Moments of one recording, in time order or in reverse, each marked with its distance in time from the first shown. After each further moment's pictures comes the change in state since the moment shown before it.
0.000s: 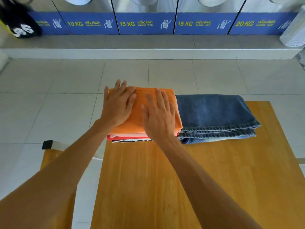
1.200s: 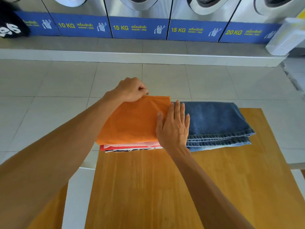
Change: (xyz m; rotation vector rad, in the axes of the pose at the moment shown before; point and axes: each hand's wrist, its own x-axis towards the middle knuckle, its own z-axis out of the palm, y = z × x) left_hand 0.109 0.027 -0.011 -0.218 -0.383 0.047; right_hand 0.002 0.041 -0.001 -0.133 -0.061 0.263
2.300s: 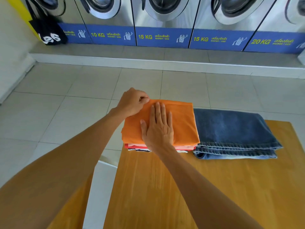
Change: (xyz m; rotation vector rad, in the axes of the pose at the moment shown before) left_hand -0.070 -0.047 -0.007 -0.009 0.298 -0.044; right_hand -0.012 -0.085 0.050 -0.069 -0.073 -0.342
